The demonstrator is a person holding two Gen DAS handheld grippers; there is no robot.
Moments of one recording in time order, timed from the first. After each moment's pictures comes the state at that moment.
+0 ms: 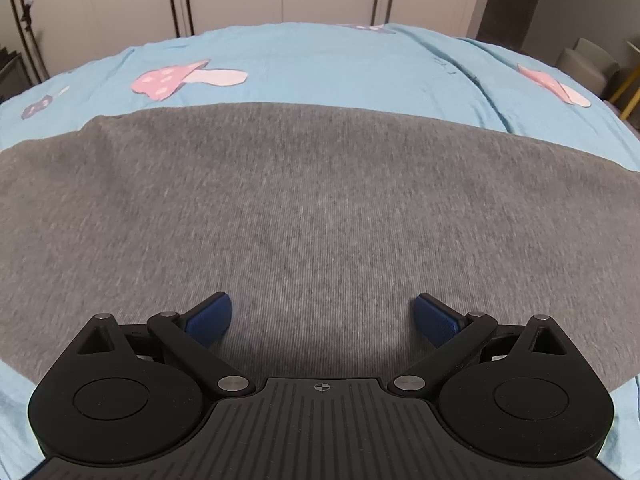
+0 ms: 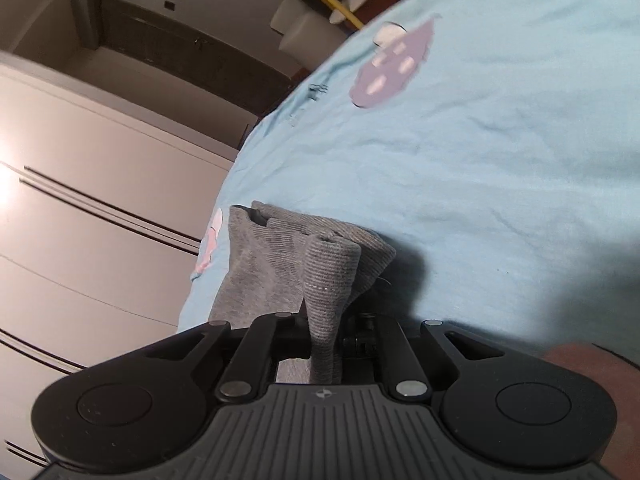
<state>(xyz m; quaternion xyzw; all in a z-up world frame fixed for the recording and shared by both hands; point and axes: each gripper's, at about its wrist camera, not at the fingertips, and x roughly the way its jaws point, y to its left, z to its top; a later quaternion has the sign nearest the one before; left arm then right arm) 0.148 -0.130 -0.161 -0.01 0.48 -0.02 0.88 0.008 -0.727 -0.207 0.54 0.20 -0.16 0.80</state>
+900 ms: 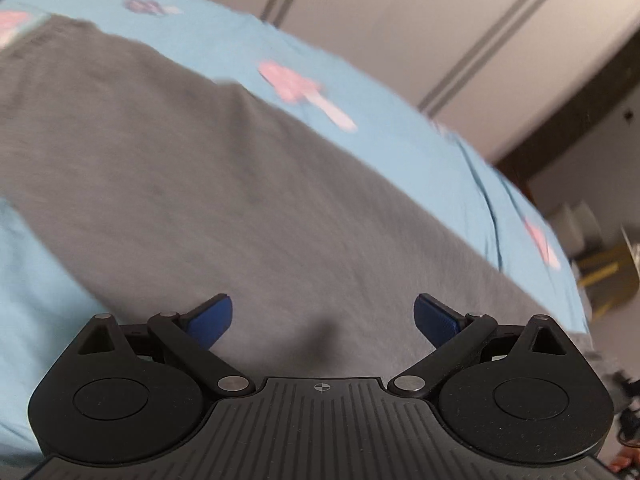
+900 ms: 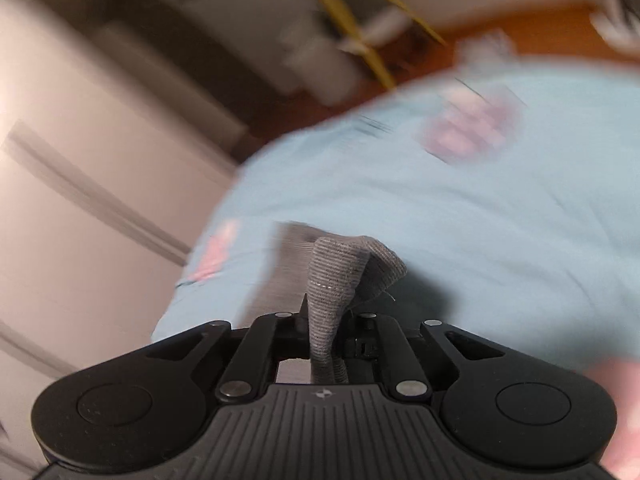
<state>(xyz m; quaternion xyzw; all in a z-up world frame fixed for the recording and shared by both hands) 0.096 0.006 -0.116 -0.27 0.42 0.02 0.87 0.062 -0.673 -0.105 0.40 0.22 -0.19 0.87</state>
